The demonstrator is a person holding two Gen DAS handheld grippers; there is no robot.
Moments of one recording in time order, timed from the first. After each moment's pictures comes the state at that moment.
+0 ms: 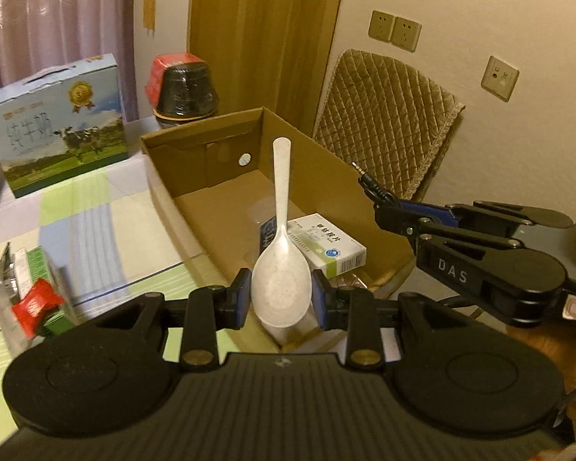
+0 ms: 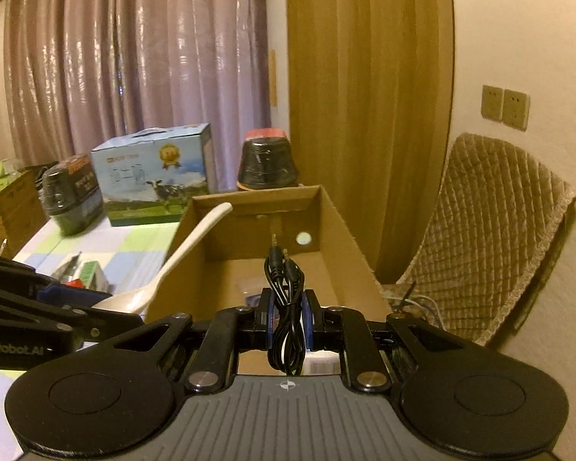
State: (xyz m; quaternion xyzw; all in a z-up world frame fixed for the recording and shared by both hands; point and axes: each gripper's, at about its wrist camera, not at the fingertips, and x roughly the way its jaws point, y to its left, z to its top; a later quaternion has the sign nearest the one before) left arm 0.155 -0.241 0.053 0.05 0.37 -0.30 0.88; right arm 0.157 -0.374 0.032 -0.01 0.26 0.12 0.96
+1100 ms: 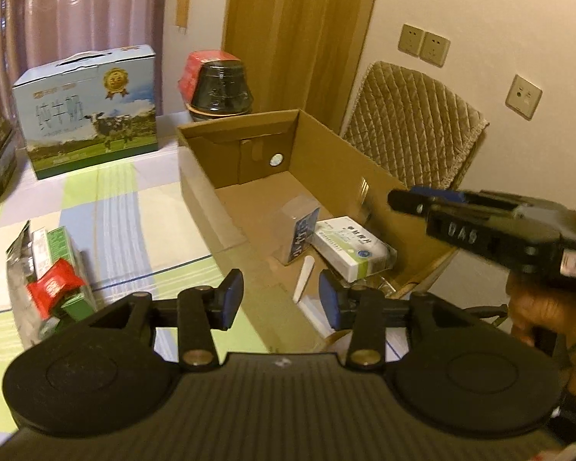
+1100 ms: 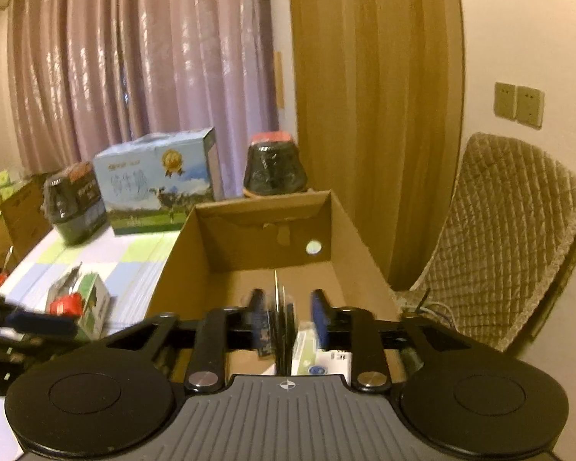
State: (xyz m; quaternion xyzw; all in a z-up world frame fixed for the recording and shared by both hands) left arm 0.153 -0.203 0.043 0.02 0.36 -0.26 0.89; right arm 0.179 -0.376 0.028 0.01 0.25 0.14 0.96
